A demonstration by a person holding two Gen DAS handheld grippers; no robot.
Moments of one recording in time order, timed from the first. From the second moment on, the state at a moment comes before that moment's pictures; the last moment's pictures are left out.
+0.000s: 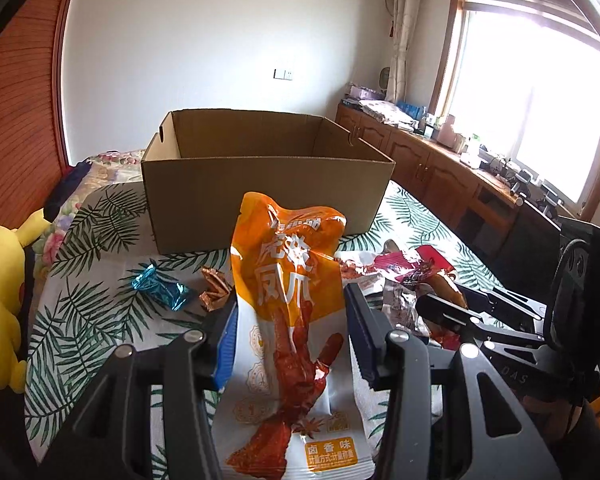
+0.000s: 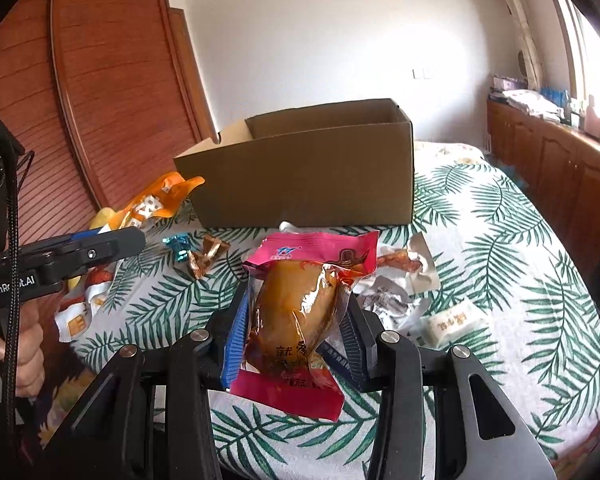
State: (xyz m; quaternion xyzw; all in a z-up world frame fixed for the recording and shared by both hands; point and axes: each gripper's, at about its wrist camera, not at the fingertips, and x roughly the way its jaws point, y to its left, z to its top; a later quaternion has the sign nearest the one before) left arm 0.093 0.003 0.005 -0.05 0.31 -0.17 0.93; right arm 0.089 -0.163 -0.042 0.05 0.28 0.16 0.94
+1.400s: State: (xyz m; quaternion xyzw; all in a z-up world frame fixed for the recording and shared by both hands) left arm 0.281 0.027 0.057 -0.04 0.26 -0.15 0.95; right arm 0.260 -0.155 0.046 -0.04 0.22 0.18 0.96
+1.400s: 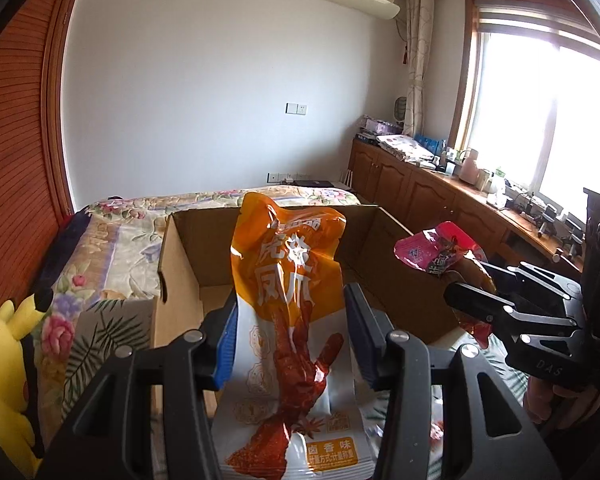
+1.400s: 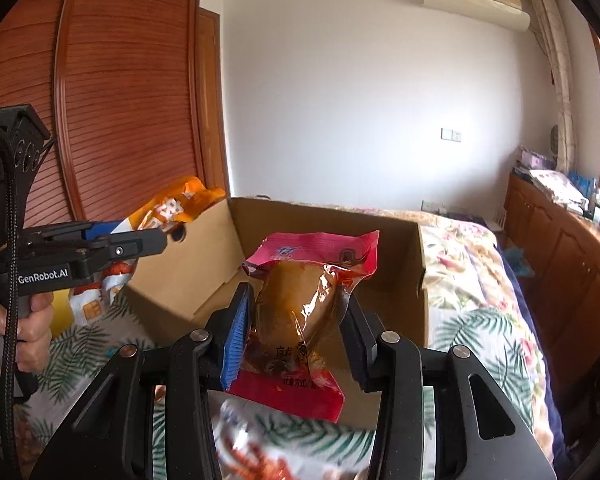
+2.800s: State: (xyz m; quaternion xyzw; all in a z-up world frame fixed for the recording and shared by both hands) left arm 0.317 0.005 0.034 0.00 0.29 -0.12 0.95; right arm 0.304 -0.159 0.019 -0.04 0.27 0.18 0.94
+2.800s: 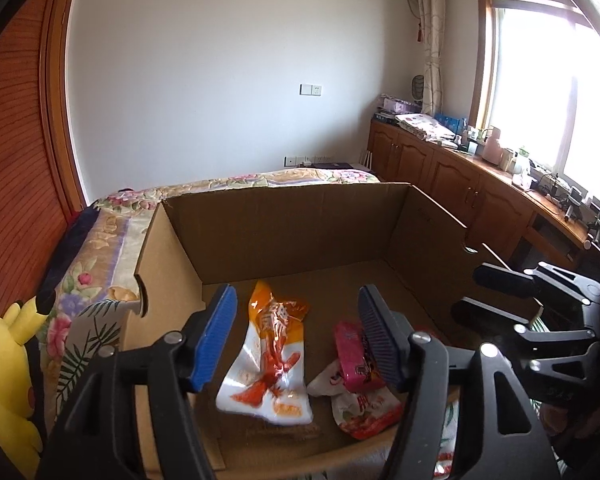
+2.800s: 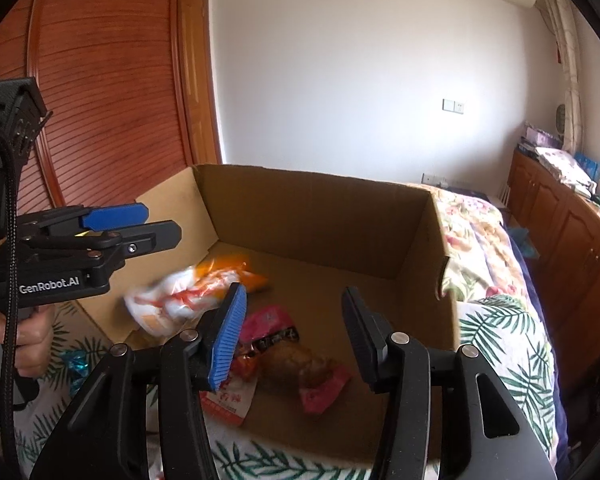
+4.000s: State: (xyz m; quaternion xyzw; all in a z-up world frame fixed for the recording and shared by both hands) left arm 0.170 -0.039 -0.021 0.00 0.33 -0.19 0.93; right arm 0.139 -0.250 -0.051 0.01 0.35 0.10 0.93
